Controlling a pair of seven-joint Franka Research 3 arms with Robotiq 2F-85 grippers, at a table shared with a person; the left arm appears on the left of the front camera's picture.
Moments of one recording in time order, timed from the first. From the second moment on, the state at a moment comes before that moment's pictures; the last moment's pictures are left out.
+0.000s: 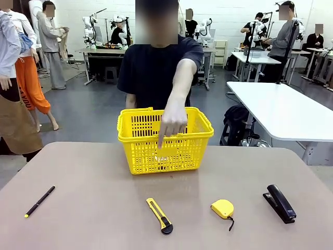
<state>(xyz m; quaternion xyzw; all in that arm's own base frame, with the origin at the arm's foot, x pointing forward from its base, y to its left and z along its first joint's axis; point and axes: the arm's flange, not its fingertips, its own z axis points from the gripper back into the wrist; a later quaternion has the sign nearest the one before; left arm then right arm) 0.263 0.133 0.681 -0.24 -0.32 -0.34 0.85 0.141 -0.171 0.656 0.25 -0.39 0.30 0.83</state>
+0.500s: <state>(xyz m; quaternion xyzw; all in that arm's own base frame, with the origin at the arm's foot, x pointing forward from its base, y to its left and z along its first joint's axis) 0.263 0.133 0.681 -0.24 -0.32 -0.34 0.85 0.141 -0.171 0.656 0.25 -0.39 0.30 0.83</state>
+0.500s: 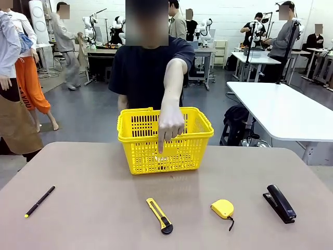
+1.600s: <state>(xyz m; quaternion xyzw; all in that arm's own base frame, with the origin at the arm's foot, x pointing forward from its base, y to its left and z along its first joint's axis) 0.266 -0.107 0.674 0.02 -0.17 -0.43 0.89 0.141 -0.170 0.656 0.25 -0.39 0.30 0.83</state>
